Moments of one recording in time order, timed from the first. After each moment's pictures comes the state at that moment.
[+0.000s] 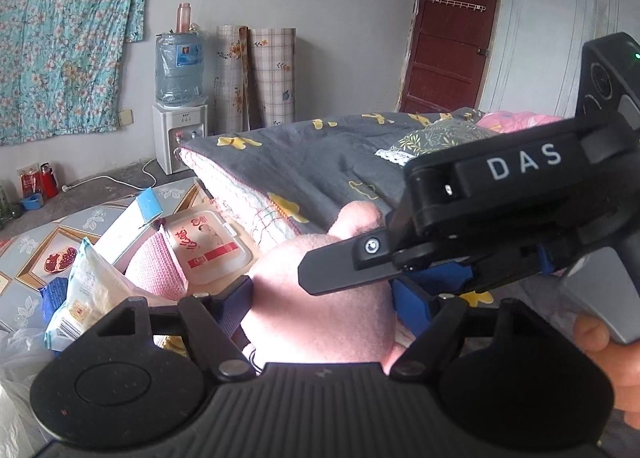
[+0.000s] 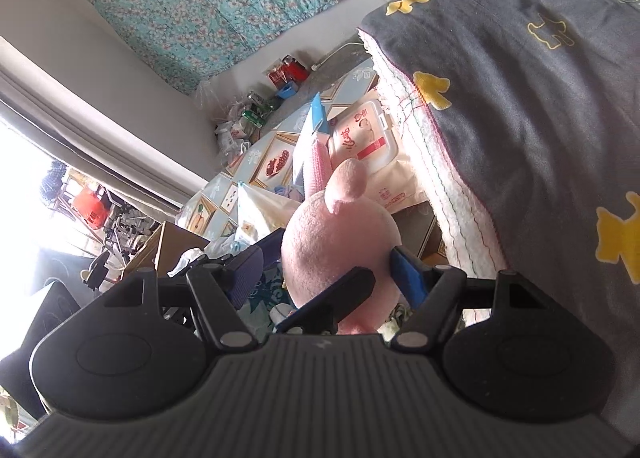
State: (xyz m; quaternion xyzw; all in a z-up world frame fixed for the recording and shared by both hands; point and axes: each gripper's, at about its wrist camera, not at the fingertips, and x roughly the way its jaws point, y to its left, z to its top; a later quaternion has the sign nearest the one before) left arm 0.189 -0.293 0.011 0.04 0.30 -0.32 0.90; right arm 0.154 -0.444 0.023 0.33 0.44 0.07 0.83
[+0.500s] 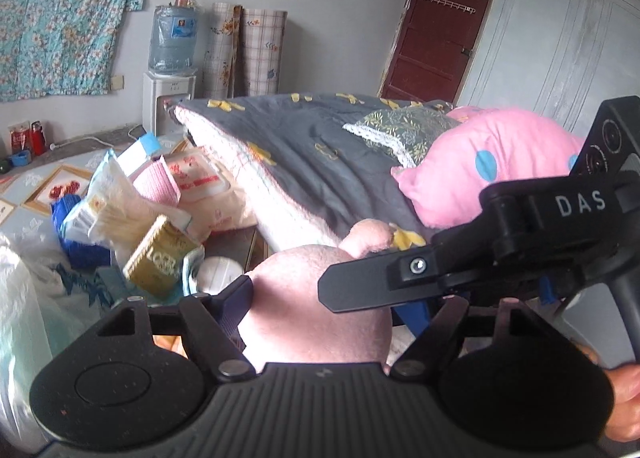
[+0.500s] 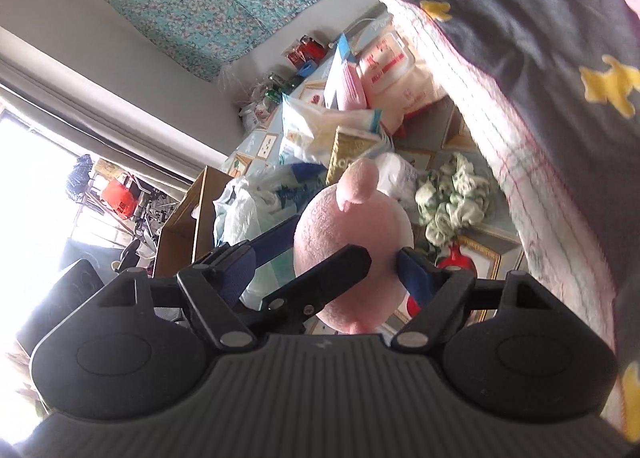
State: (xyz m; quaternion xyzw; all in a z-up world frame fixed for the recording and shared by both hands) left arm 0.100 -0.236 0.005 0.00 0.34 -0.35 0.87; right arm 0.038 -0.399 0.024 0.38 0.45 0.09 0.80
